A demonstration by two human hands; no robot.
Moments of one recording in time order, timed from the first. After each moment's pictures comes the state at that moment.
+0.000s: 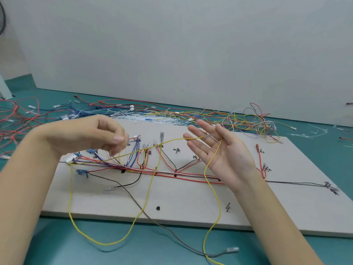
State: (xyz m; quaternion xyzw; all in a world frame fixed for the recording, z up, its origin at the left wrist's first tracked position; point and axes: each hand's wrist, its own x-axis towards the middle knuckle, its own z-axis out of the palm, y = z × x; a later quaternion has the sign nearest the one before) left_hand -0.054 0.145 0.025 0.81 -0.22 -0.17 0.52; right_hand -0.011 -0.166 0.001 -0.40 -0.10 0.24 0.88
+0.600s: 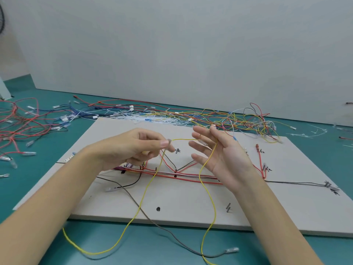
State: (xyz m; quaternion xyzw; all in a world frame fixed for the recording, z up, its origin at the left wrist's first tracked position) left_hand -0.038 0.072 0.001 0.78 -0.15 -0.18 0.58; right_hand -0.015 -0.166 0.001 -0.52 -0.08 0.20 0.83
